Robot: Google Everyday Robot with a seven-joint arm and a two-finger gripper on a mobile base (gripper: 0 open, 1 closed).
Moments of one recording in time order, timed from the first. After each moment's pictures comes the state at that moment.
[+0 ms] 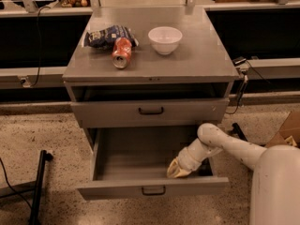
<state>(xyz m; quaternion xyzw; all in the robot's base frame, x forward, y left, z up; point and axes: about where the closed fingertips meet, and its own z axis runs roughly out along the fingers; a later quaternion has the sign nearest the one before) 0.537 -0.105 0.380 -0.75 0.56 0.30 0.19</state>
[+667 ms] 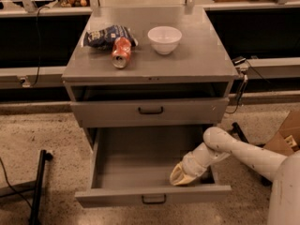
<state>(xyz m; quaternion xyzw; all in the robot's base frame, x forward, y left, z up) 0.502 -0.110 0.403 -0.75 0.56 0.31 0.20</state>
